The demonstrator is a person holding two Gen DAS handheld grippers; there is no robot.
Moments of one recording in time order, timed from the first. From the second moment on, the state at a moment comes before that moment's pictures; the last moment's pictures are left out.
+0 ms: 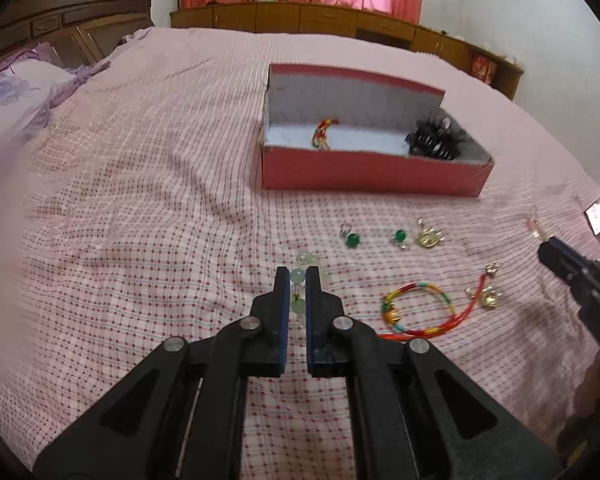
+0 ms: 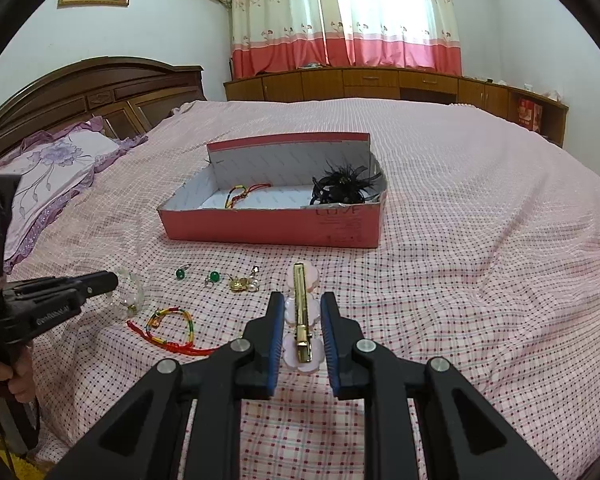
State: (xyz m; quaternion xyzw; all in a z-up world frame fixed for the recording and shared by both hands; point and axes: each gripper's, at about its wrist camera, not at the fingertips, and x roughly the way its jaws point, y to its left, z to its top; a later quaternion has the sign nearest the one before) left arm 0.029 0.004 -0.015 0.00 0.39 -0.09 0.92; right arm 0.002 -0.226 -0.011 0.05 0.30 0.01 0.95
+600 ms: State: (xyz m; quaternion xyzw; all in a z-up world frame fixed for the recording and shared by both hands) left arm 0.008 -0.011 0.038 0.01 0.31 -0.11 0.94; right arm -0.016 -0.217 0.015 0.04 0.27 0.01 0.96
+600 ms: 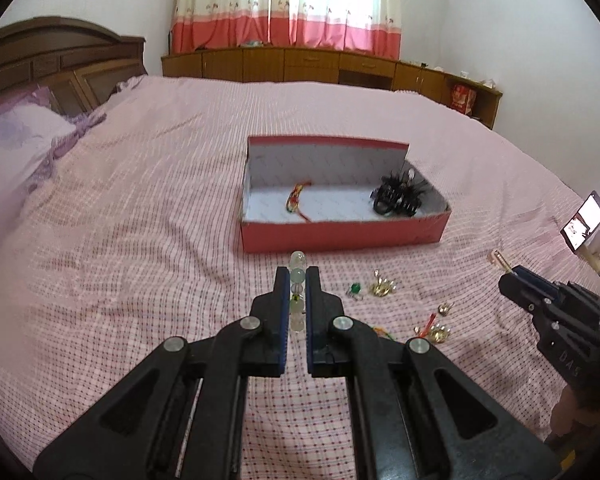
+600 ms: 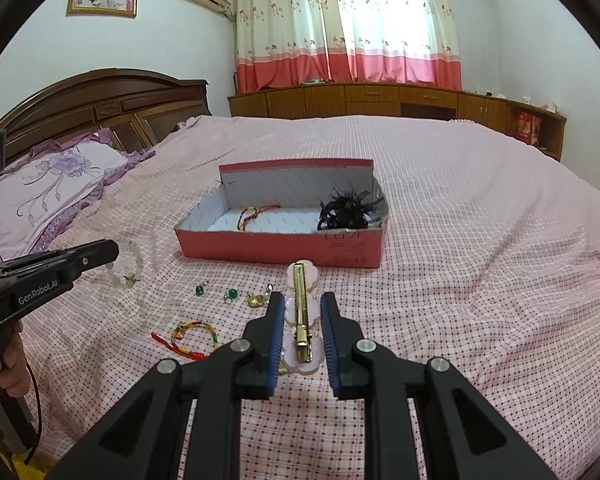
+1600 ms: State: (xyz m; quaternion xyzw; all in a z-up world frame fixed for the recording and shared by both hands) left arm 0.079 -0.041 0.072 0.02 0.24 -0.10 0.97; right arm 0.067 -0.218 0.057 0.03 0.22 0.00 0.98
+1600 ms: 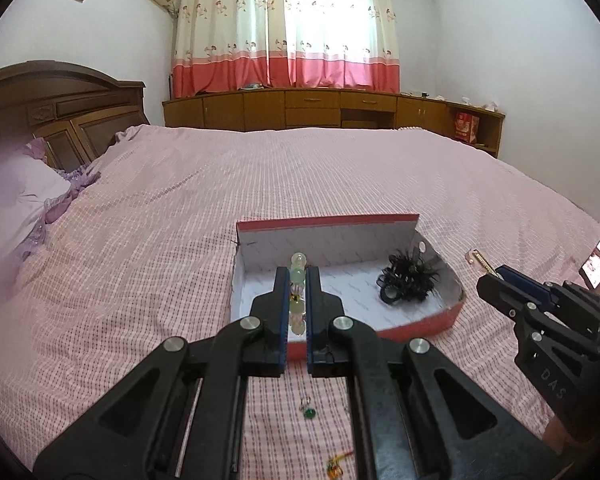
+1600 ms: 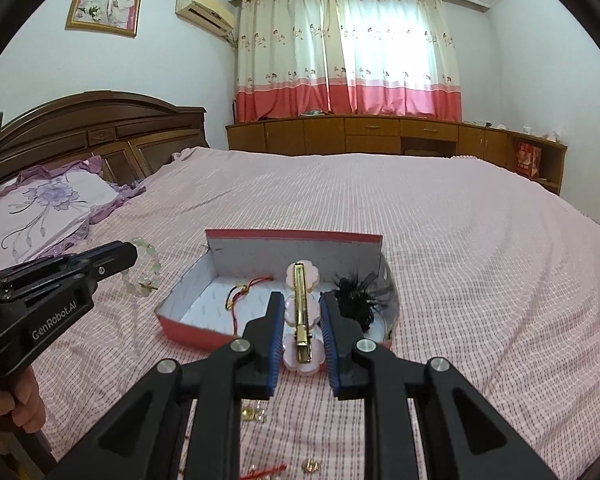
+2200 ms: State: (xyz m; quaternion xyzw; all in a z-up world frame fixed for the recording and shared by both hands) left arm 0.135 -0.045 0.050 0.00 0.25 -0.07 0.97; right arm 0.135 -0.233 0.040 0.05 0.24 -0.02 0.97
